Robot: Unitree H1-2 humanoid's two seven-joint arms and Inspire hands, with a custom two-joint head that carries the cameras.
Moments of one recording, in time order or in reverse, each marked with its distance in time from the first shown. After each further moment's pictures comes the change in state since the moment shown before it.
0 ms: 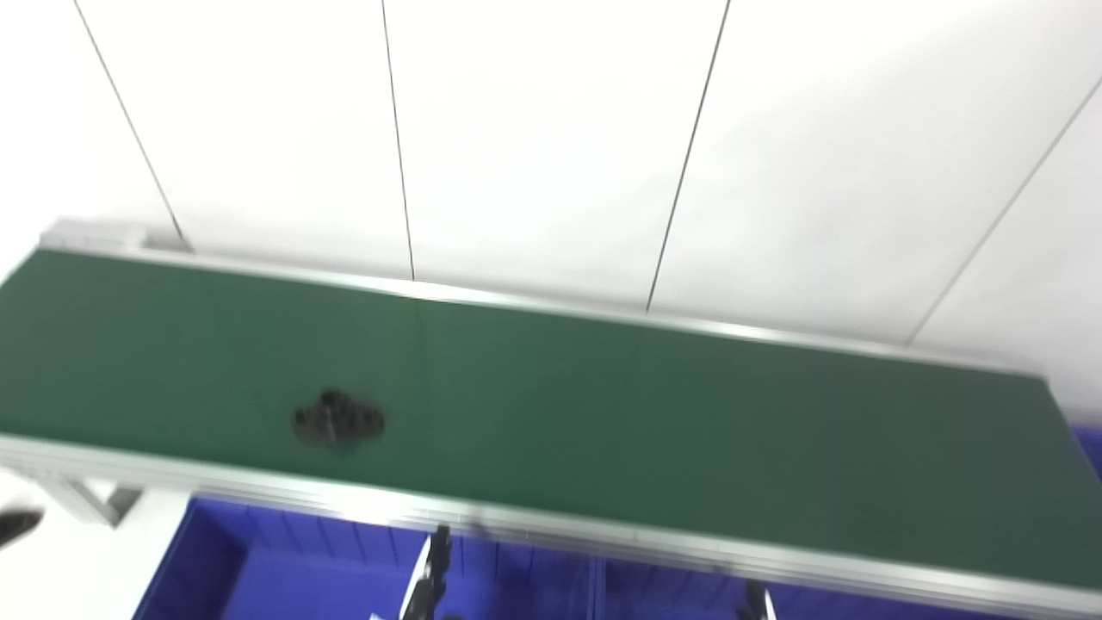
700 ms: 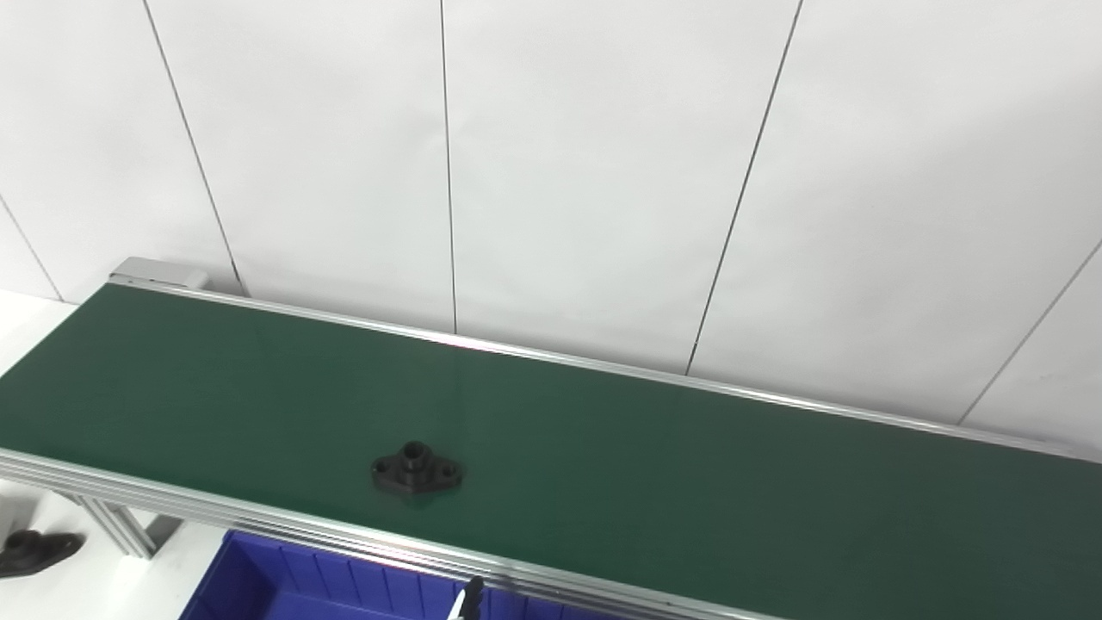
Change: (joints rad) left arm -0.018 0.004 -0.011 0.028 0.088 -0.005 0.041; right arm 0.008 -0.032 -0.056 -0.123 -0.079 -0.015 -0.003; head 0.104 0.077
